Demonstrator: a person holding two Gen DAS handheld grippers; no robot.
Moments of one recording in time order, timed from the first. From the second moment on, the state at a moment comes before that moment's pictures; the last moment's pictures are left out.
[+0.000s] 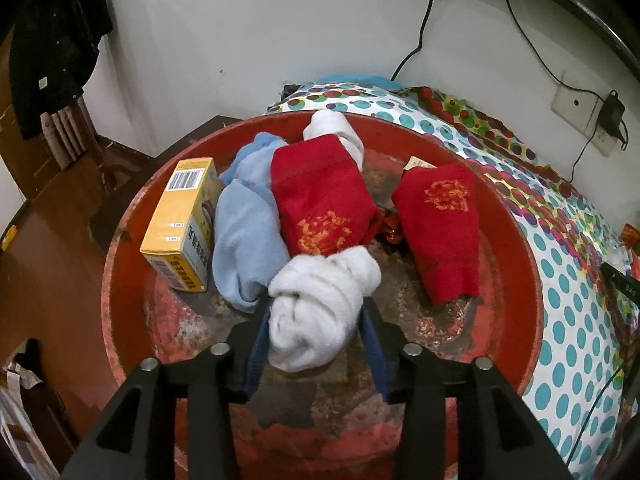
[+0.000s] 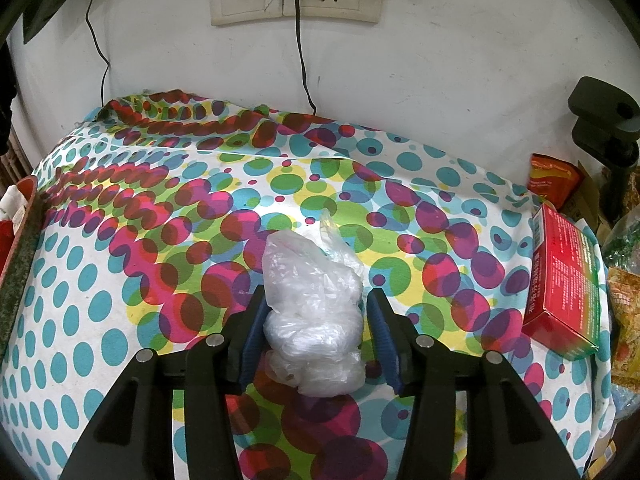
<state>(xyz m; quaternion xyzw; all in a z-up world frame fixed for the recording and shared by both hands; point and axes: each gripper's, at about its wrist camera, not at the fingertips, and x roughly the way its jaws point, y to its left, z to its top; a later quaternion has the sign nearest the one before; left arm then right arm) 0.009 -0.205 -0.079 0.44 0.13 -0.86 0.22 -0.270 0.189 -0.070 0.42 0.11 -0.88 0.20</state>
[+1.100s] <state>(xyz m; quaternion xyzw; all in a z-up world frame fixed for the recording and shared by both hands) 0.025 -0.181 -0.052 0.43 0.07 -0.88 0.18 -0.265 0.184 -0.069 0.42 0.12 -0.88 0.19</state>
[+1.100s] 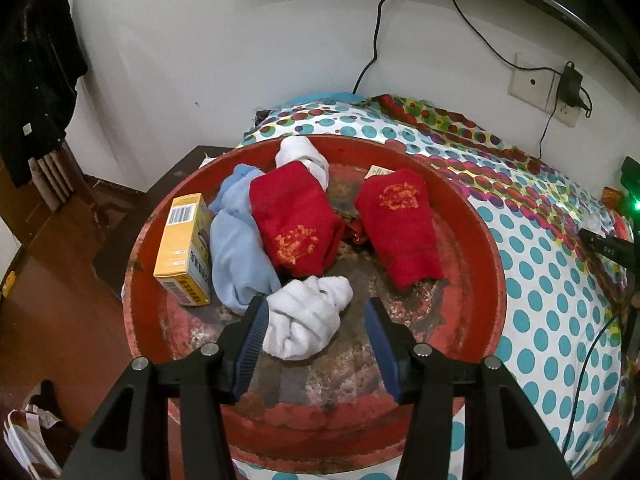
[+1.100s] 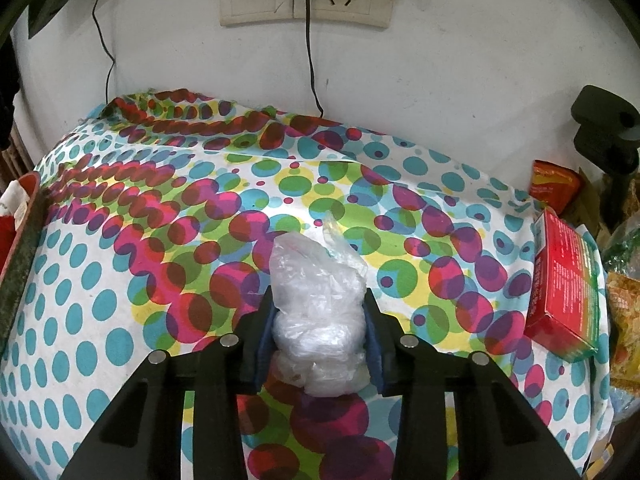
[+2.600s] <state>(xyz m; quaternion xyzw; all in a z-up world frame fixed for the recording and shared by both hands) 0.072 -0.232 -0.038 0.41 0.13 -0.88 0.19 -0.057 -0.092 -0.010 0.39 0.18 -0.78 0.46</state>
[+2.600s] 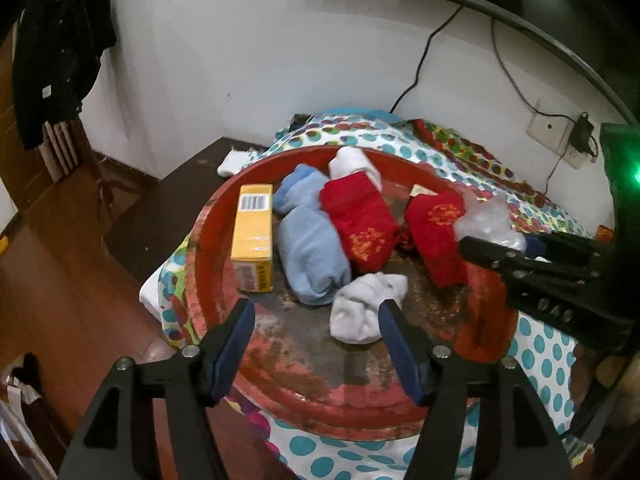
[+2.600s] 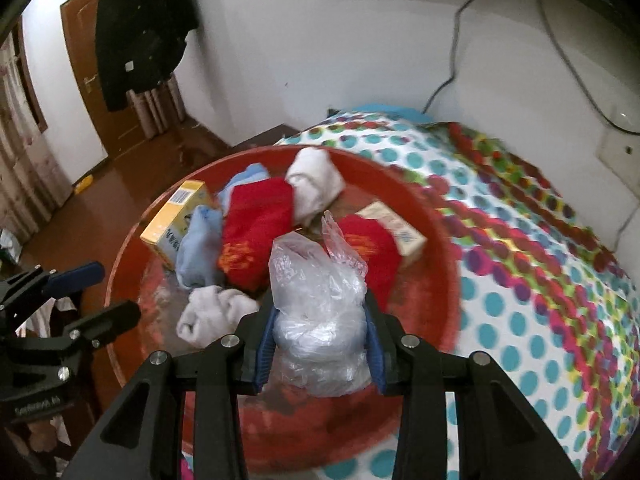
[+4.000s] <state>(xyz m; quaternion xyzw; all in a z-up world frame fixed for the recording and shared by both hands) 0.049 -0.231 -0.024 0.44 0.12 -0.87 0.20 -0.016 -0.062 -0.007 0.48 0.23 -0.77 0.34</state>
